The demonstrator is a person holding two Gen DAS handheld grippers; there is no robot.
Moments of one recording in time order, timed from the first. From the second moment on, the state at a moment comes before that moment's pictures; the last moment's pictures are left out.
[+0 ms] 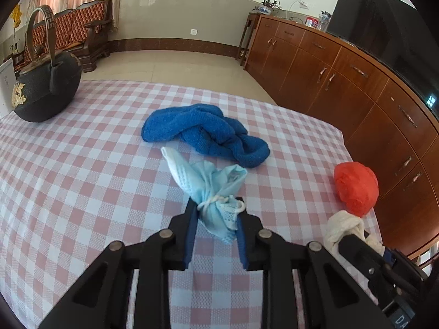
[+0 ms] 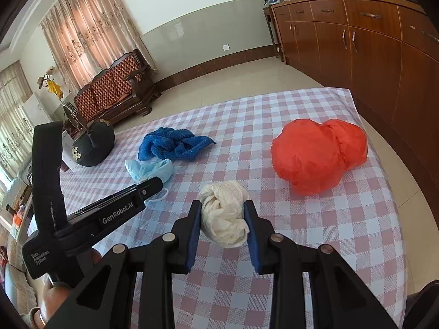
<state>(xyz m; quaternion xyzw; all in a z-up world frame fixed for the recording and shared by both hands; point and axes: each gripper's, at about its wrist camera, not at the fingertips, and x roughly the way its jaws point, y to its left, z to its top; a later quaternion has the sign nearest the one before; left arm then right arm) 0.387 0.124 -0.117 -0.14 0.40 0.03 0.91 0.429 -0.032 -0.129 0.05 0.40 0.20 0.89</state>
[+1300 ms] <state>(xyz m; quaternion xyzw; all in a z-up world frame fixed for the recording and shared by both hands) 0.244 -0.033 -0.047 -0.09 0.38 -0.14 0.91 0.290 -0.165 -0.065 0.08 0.36 0.12 0.92</state>
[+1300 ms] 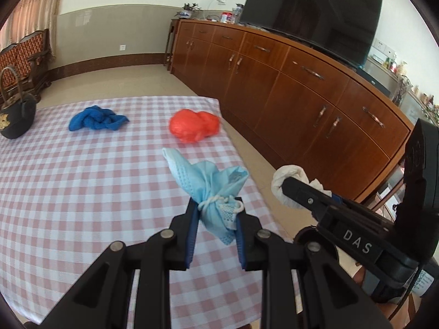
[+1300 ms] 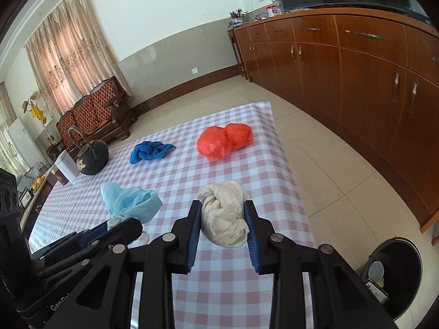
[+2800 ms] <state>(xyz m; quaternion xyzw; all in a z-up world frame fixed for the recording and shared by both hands) 0.265 -0.363 -0.169 0.07 0.54 -0.34 0.76 0.209 -0.554 -0.215 0.27 0.45 -0.19 0.83</state>
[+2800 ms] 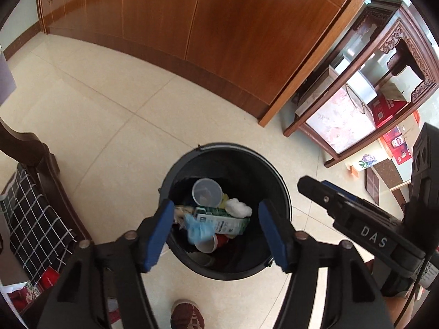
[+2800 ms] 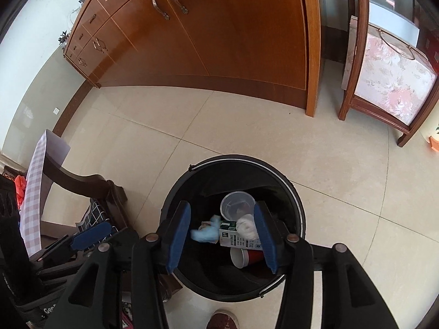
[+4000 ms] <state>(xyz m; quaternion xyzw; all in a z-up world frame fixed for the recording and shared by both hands) 0.241 -0.019 -0.019 -0.06 0.39 -0.09 0.92 0.251 -0.240 -0.025 0.08 0.35 0.07 0.93</state>
